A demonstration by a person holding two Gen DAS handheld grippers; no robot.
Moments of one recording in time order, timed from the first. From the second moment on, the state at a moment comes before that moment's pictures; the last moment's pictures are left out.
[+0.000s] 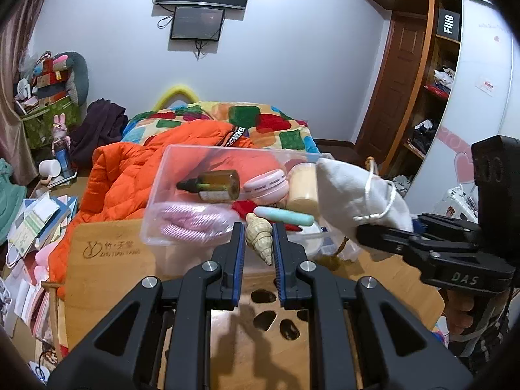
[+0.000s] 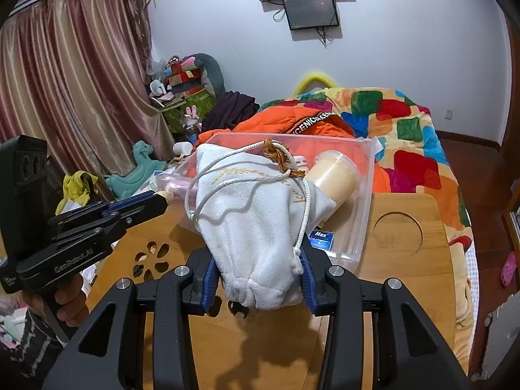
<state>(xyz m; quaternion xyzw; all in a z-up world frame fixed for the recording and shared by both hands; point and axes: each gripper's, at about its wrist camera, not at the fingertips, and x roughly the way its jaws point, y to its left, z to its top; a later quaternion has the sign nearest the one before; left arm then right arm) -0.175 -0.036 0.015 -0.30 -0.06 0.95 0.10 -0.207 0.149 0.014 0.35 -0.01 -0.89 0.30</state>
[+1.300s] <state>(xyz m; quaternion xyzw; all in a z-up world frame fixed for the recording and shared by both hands) -0.231 -0.002 -0.014 -0.34 -0.02 0.94 0.09 -0.237 0.150 0.007 0.30 0.07 -0.93 0.21</state>
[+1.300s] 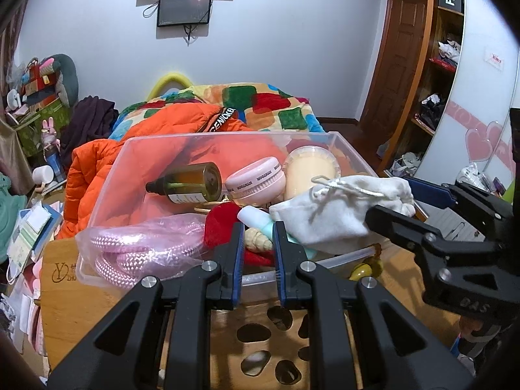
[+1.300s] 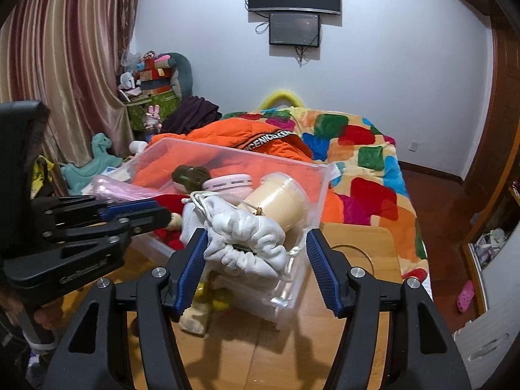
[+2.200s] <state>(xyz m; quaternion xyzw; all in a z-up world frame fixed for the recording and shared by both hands) -0.171 0.019 -0.018 -0.35 -0.02 0.93 0.12 -0.173 0.182 0.019 0.28 0.03 -0.93 0.22</state>
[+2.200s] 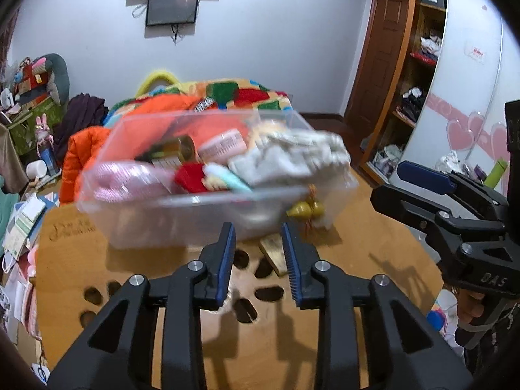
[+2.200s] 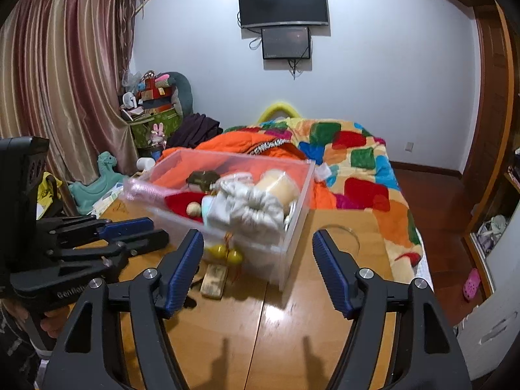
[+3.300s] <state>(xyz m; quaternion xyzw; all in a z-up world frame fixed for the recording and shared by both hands) -0.188 0.030 -0.065 -0.40 -0.03 0.91 0.12 -0.190 0.160 -0.028 0.34 0.02 -0.91 0.23</state>
